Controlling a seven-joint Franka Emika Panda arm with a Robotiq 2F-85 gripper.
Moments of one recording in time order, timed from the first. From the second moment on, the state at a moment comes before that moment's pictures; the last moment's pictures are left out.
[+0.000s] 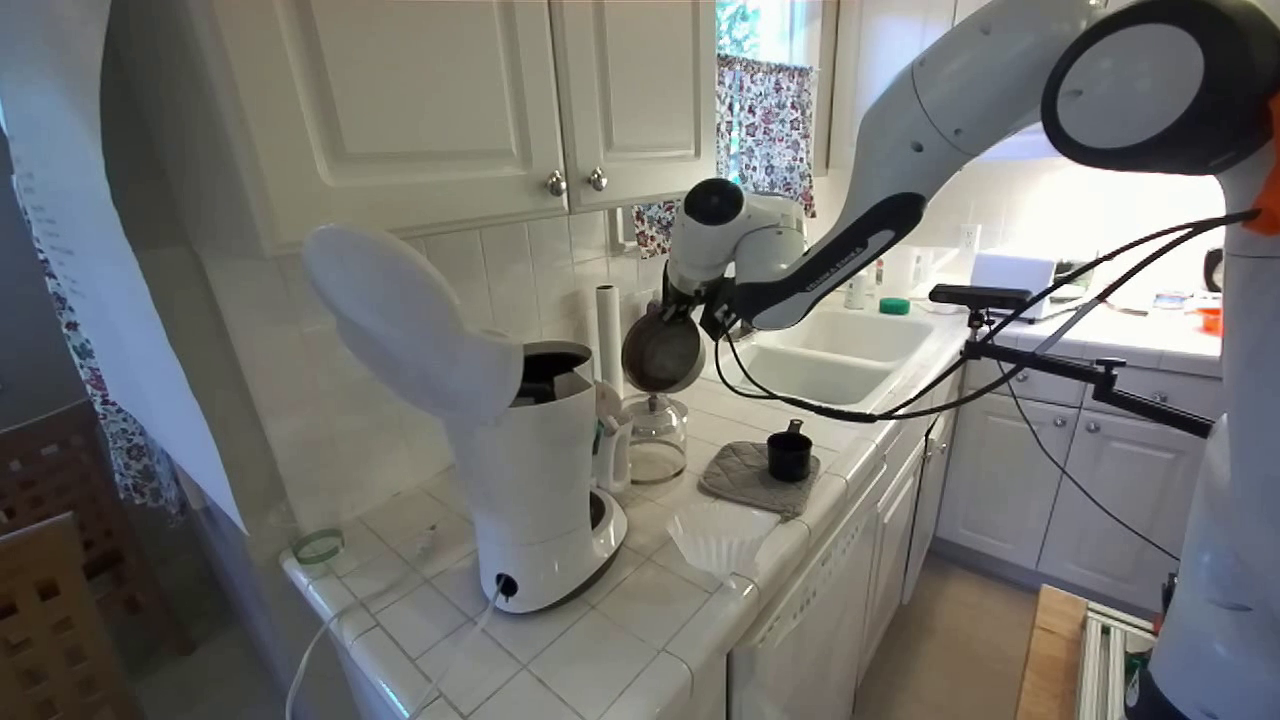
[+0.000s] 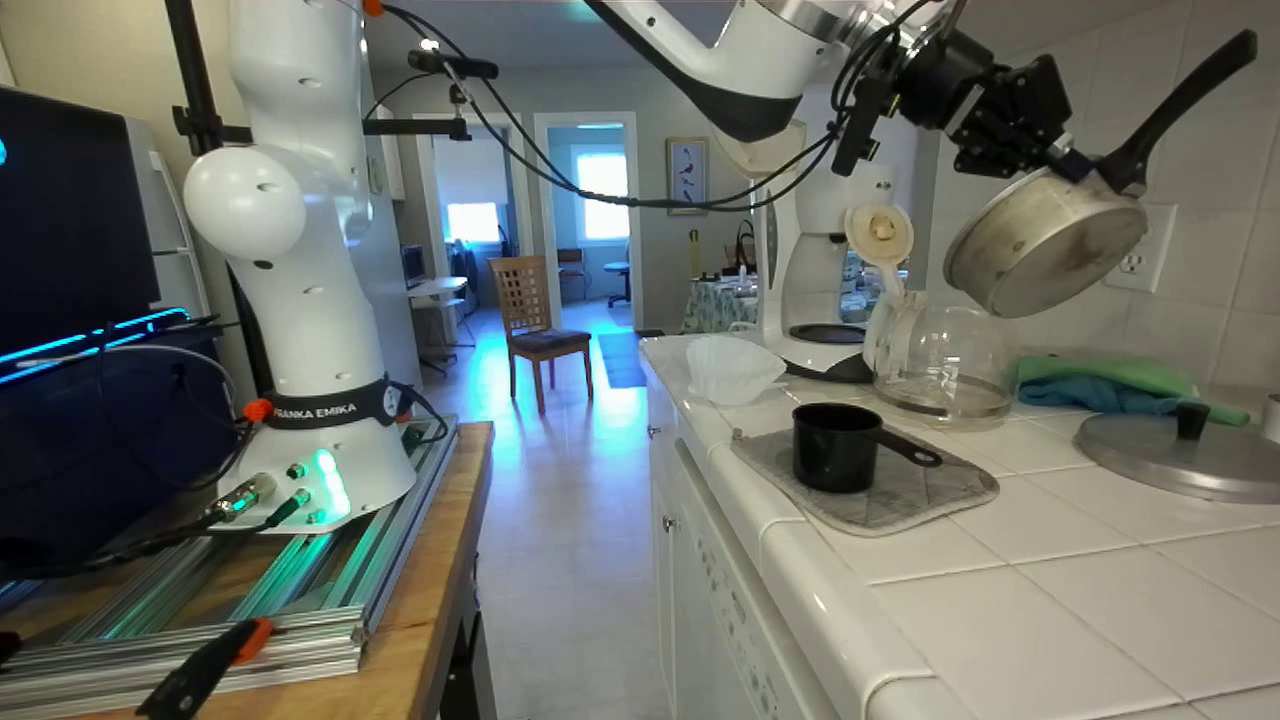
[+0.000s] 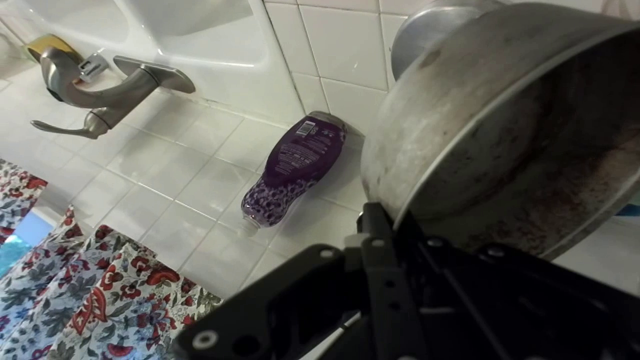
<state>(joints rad) 0.05 0.20 -0.30 -1.92 -1.10 2.72 0.75</state>
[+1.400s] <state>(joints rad) 0.11 0.14 -0.29 -2.00 -1.60 2.64 1.18</state>
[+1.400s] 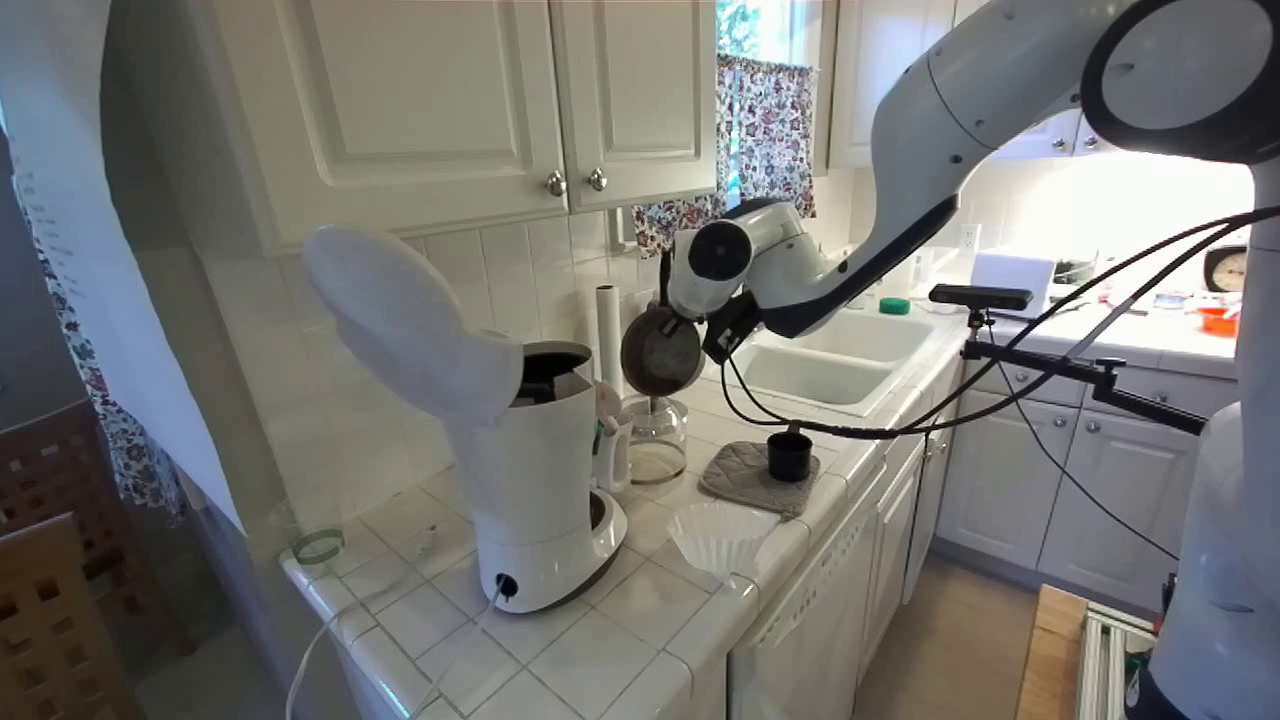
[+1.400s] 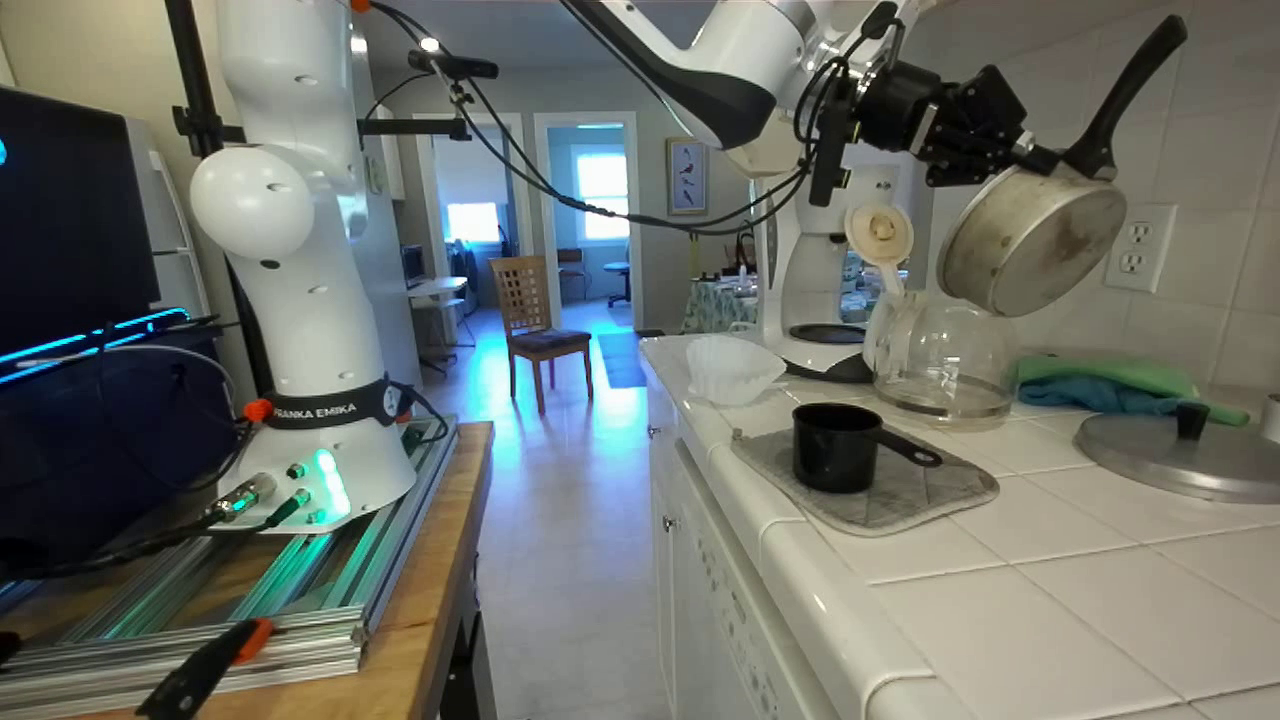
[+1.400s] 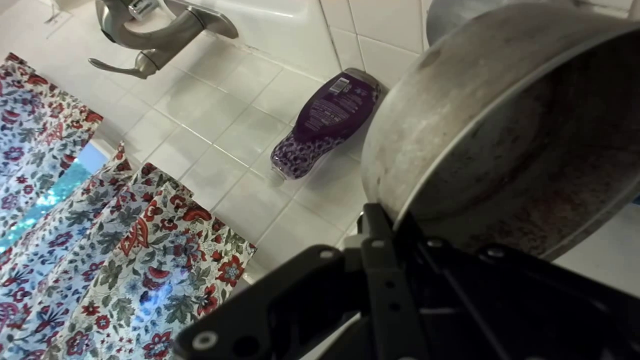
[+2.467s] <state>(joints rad) 0.15 0.14 -0.29 -2.01 -1.73 2.55 1.29</state>
